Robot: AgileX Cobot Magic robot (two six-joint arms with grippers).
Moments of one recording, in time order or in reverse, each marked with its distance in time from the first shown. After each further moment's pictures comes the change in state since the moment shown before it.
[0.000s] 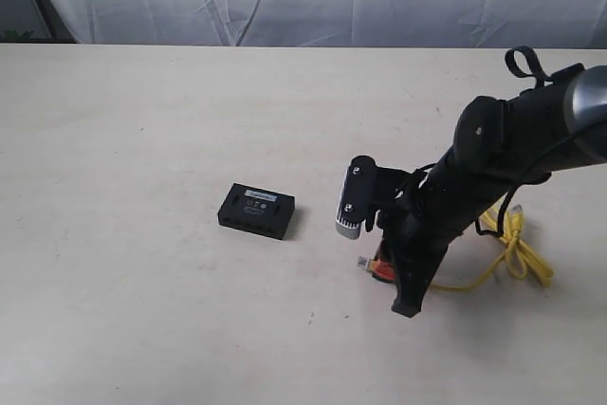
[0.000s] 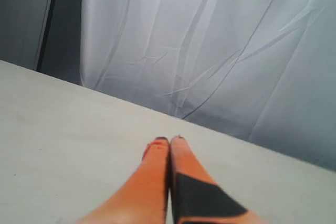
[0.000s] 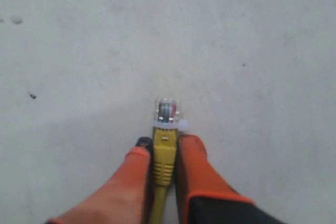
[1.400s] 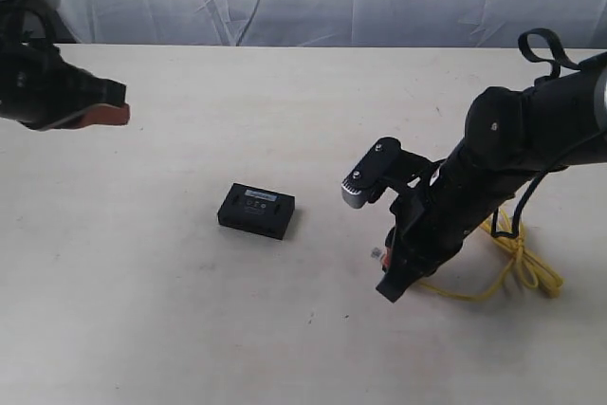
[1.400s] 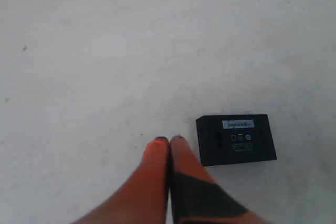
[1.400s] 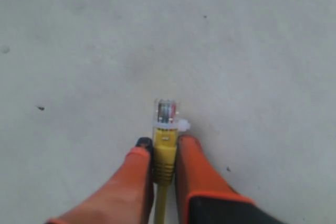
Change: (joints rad) left arm -0.037 1.511 -0.892 -0.590 0.522 0.922; right arm 0.000 -0.072 0.011 -0.119 0.036 0.492
